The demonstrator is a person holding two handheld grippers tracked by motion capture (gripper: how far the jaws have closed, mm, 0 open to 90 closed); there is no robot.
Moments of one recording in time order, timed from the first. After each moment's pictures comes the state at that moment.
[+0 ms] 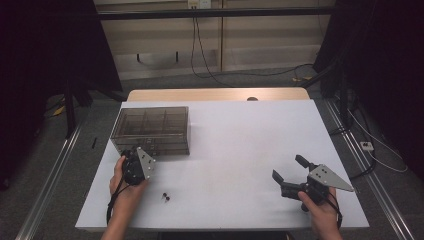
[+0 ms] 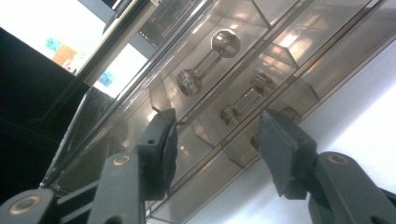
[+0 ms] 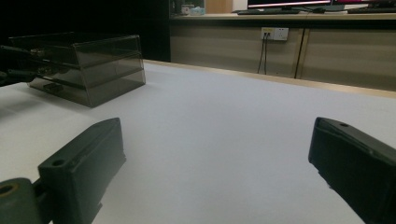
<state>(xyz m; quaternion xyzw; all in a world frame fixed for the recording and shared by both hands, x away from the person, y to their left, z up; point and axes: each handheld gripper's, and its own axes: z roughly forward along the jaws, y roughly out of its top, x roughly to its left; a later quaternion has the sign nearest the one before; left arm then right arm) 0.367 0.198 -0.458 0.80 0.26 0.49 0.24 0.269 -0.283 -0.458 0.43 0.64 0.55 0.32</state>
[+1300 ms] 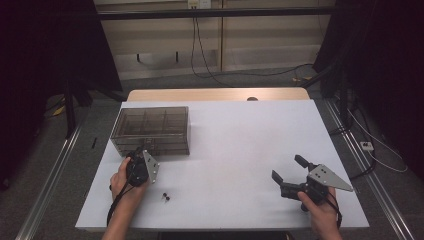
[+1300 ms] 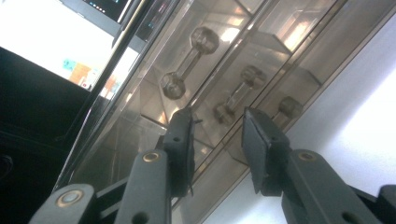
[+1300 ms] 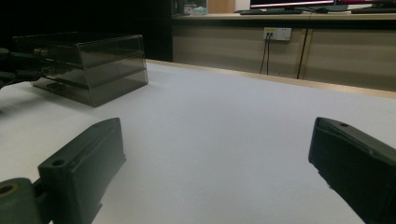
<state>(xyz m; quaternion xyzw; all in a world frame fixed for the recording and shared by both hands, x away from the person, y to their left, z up) 0.368 0.194 -0.468 0.80 0.21 0.52 0.20 0.270 -0.282 -0.458 0.42 0.64 0.55 0.32</state>
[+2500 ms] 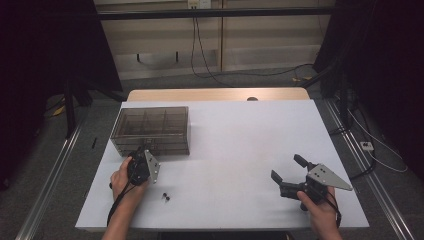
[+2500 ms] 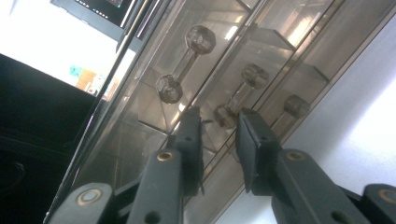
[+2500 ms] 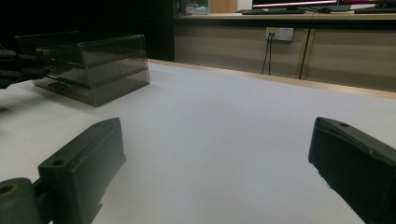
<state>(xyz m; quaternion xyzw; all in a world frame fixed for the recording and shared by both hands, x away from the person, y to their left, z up) 0.372 0.192 -0.472 0.80 0.20 0.53 0.19 0.271 -0.280 -0.458 0.42 0.65 0.55 0.31</state>
